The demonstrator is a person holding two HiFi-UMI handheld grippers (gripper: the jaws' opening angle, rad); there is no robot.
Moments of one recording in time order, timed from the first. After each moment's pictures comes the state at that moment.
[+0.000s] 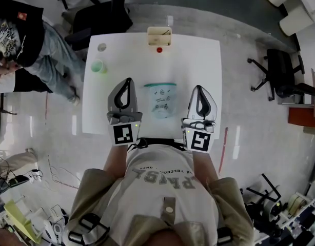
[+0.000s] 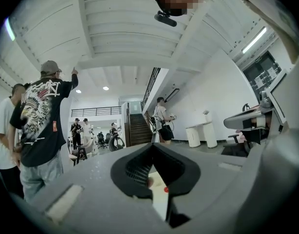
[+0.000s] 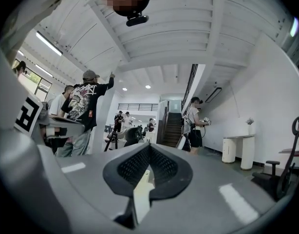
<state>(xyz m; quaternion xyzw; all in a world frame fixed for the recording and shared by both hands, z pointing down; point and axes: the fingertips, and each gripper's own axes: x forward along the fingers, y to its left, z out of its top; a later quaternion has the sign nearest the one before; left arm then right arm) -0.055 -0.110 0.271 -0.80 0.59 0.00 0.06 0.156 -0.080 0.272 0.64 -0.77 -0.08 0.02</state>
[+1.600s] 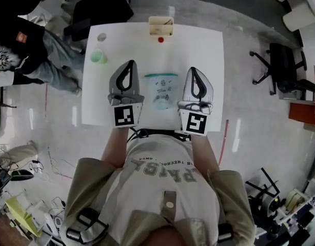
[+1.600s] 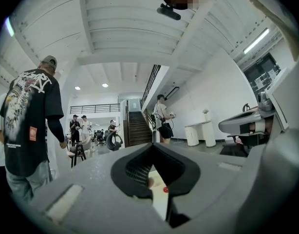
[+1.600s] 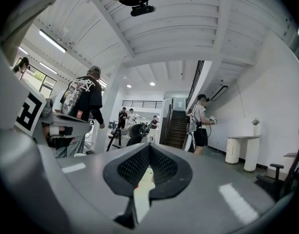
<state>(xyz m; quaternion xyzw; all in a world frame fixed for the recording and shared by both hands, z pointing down) -0.049 -0.138 0.280 -0.81 0.58 -0.01 0.06 0.129 -0.112 0.278 0.62 -0.78 -0.08 0.04</state>
